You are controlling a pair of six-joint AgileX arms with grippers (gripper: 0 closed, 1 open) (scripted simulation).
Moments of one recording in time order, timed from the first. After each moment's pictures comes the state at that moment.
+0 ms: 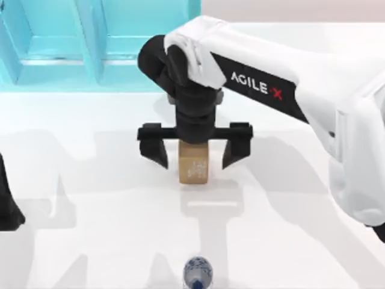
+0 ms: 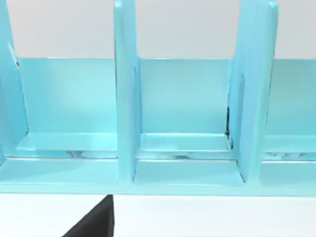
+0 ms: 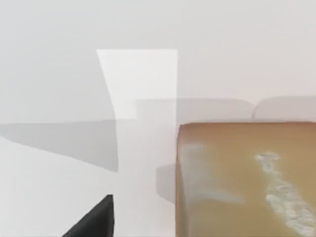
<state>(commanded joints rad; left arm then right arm) 0.00 0.00 0.00 0.00 0.00 0.00 0.72 2.55 2.26 -1.27 0.00 0.74</state>
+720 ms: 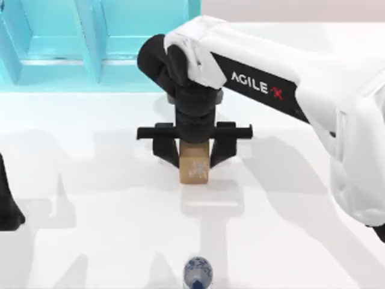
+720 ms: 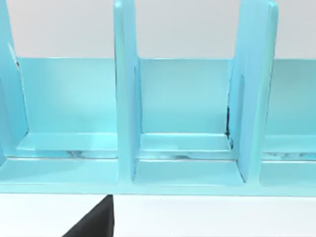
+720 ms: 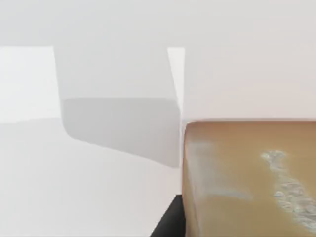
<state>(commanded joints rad) 0.00 0.00 0.00 0.00 0.00 0.00 0.72 2.55 2.25 -1.27 0.00 0.74</state>
